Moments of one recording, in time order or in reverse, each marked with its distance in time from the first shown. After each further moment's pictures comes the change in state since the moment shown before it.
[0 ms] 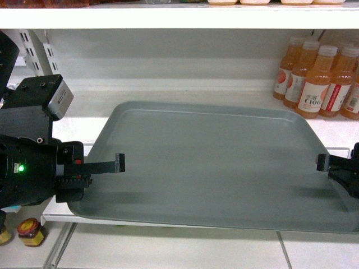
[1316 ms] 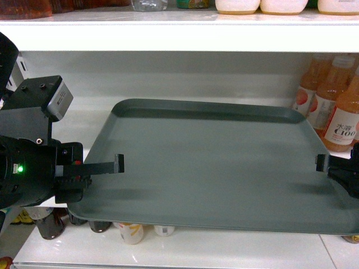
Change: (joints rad) left arm 0.002 0.002 0.000 -0.005 0.006 -0.002; right arm 0.001 0.000 0.002 -0.003 0.003 -0.008
